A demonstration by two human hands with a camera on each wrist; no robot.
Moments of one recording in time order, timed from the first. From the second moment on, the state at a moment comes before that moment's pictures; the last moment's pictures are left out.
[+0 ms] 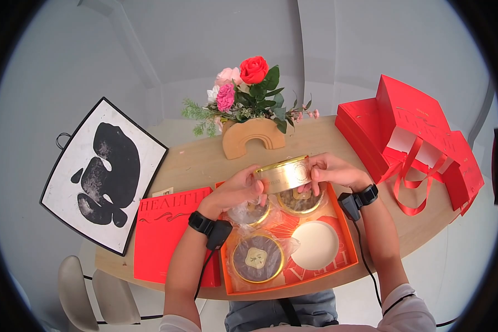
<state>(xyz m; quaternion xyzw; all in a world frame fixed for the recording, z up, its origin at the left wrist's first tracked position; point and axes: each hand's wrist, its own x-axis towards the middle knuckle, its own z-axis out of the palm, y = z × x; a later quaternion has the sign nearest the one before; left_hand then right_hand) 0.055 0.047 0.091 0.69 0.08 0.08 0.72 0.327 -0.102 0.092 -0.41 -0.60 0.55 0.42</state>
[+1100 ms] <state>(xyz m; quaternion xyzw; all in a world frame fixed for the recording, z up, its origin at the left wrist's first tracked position) 0.052 0.058 0.084 0.69 0.06 0.11 0.72 0.326 -0.099 0.082 -0.37 -0.52 0.60 0.48</state>
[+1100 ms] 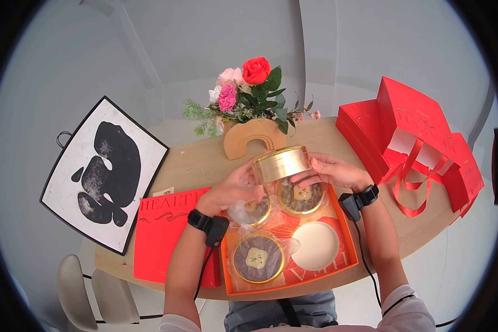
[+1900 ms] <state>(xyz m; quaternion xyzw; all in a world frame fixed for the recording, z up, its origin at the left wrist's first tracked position) 0.066 0.038 0.093 0.70 0.06 0.07 0.71 0.324 -0.097 0.084 -0.34 -0.57 0.57 0.49</state>
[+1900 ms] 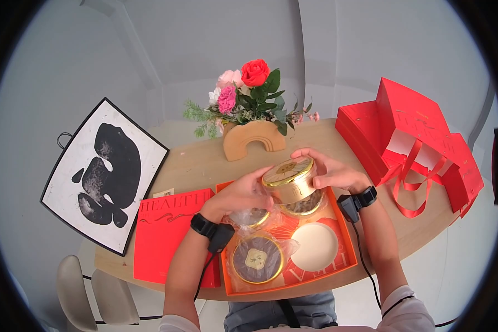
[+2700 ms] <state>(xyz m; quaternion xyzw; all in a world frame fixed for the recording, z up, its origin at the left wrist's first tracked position) 0.057 0.052 0.091 0.68 0.09 0.07 0.72 0.322 -0.100 0.091 -0.32 -0.50 0.61 0.53</state>
